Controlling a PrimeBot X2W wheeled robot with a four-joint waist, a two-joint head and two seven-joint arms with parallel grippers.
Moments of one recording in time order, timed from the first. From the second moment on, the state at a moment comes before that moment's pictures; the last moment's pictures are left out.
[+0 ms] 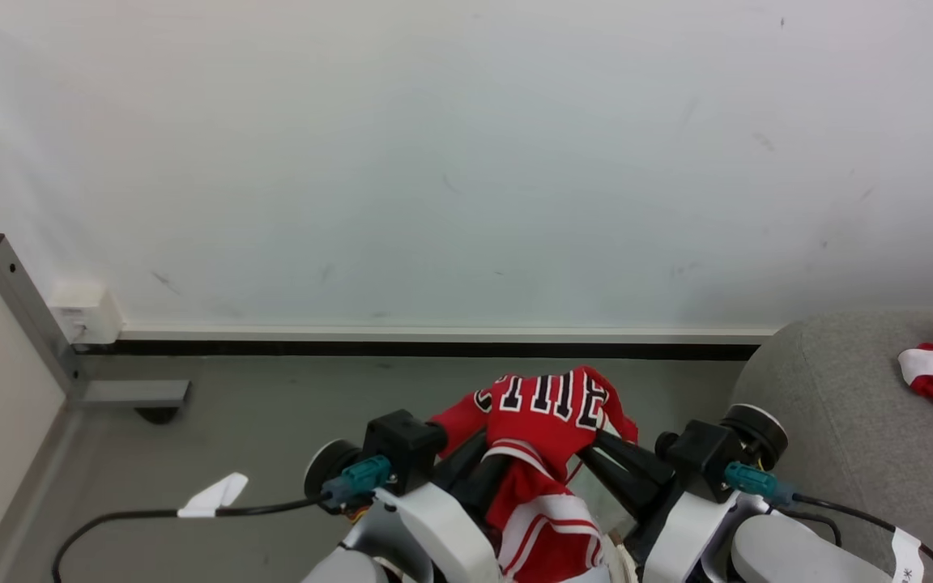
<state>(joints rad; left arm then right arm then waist) -0.36 0.17 -0.68 0.12 -0.45 0.00 0.00 -0.63 -0.32 1.07 0.43 0.67 0.13 -0.26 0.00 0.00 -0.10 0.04</state>
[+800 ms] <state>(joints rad) -0.36 0.18 -0.69 0.14 -0.45 0.02 -0.03 -0.59 -0.34 0.91 0.41 0.63 0.13 -0.26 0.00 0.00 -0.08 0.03</state>
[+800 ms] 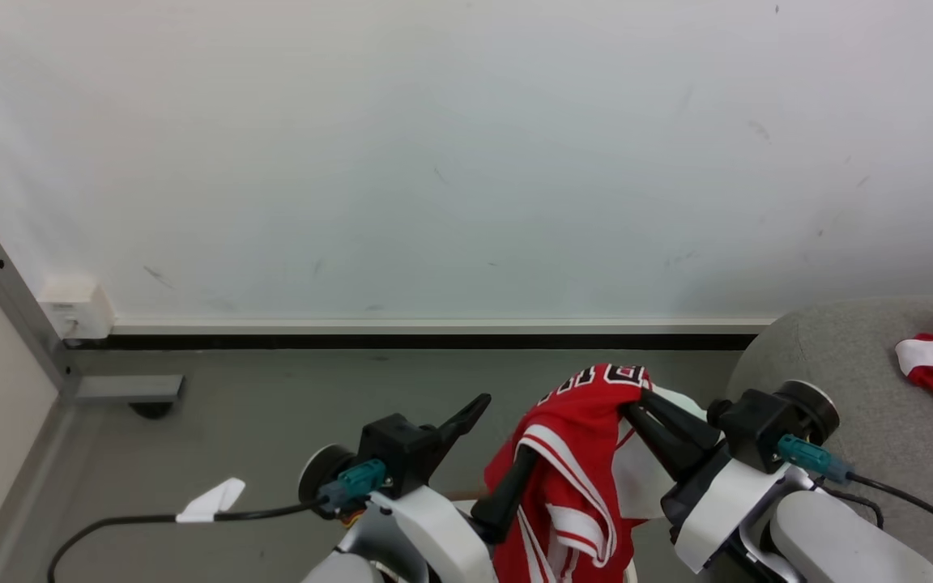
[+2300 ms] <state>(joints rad) -0.34 0.18 -0.72 0.14 -0.47 0.04 -0.07 -0.55 -0.47 0.69 0.32 0.54 0.13 -0.26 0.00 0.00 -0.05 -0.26</state>
